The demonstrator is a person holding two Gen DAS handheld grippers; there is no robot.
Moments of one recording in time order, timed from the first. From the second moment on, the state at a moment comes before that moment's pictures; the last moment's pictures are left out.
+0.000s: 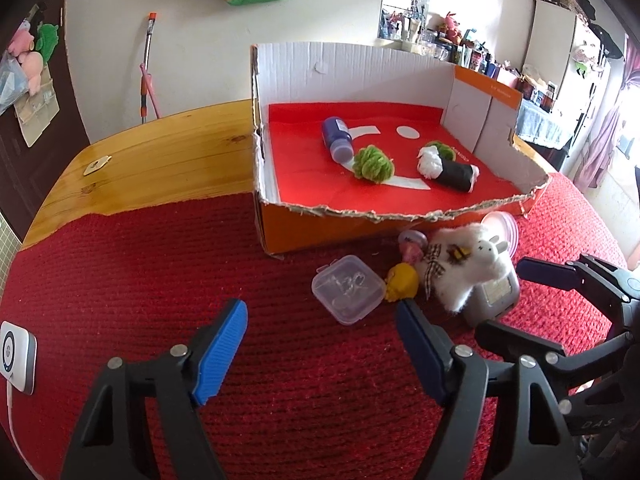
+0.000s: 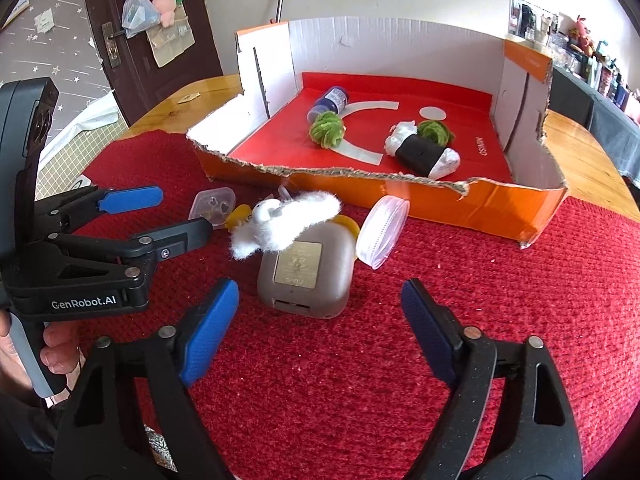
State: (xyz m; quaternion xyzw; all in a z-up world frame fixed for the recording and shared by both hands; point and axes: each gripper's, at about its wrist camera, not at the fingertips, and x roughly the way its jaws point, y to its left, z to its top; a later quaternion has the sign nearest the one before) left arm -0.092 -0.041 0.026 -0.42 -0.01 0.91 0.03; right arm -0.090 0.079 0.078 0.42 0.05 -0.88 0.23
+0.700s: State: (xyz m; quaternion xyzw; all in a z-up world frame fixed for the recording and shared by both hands) left arm -0.109 -0.032 0.018 -0.43 0.01 0.90 0.04; right arm -0.103 0.068 0.072 0.42 0.06 -0.87 0.24
